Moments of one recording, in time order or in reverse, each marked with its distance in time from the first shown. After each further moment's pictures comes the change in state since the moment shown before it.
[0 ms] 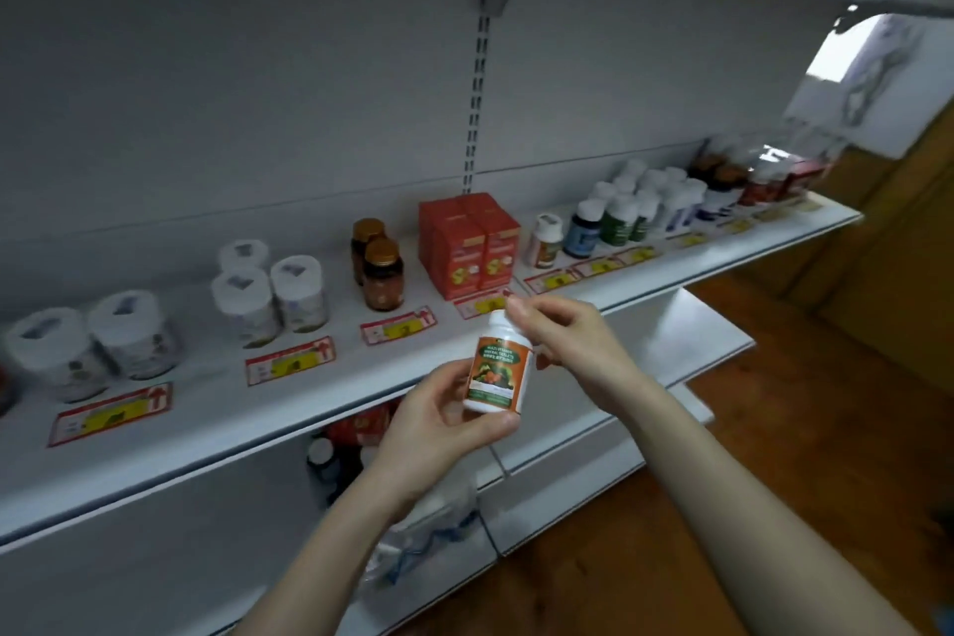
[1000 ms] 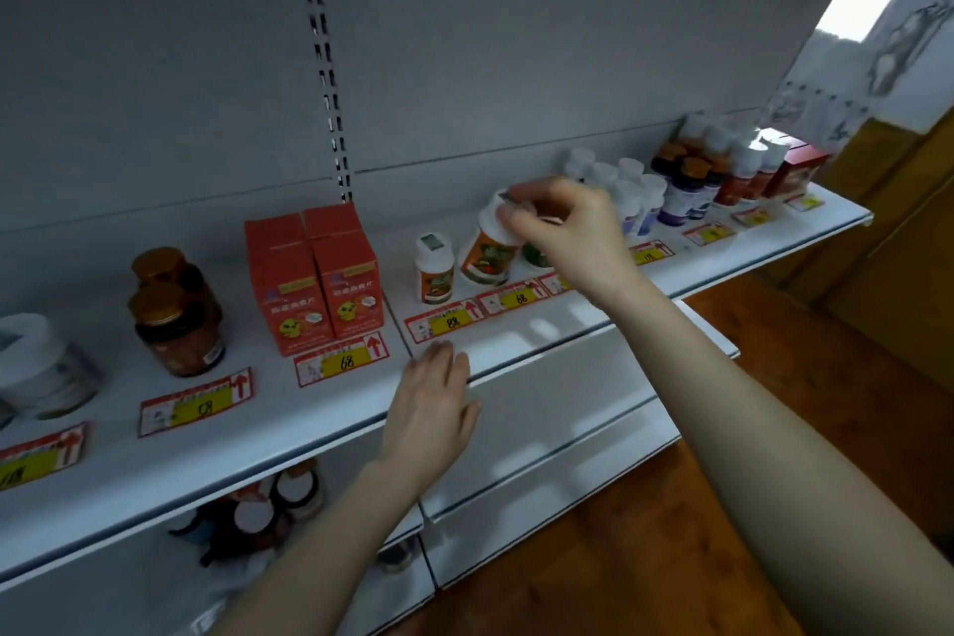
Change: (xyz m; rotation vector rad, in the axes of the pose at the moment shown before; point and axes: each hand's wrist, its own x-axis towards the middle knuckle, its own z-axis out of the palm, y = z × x) left_hand 0.219 -0.086 0.129 1.360 0.133 0.415; right_hand 0.164 0.023 -0.186 -0.256 0.211 -0.313
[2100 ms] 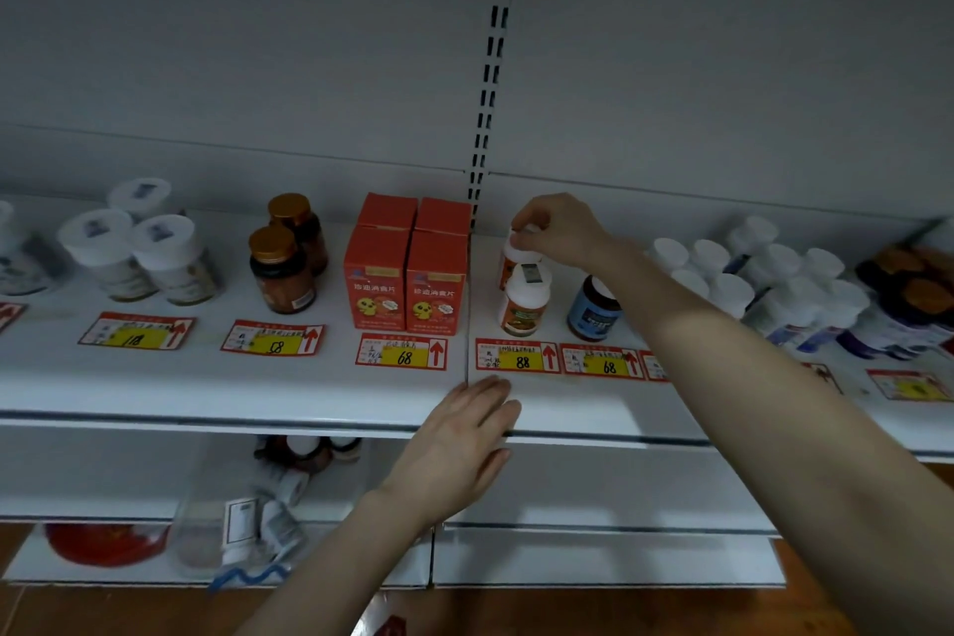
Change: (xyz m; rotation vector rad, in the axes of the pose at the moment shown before) left_hand -0.005 -0.001 0.015 0.046 0.142 -0.075; right_hand 0.134 0.053 0.106 -0.349 -0.736 -0.148
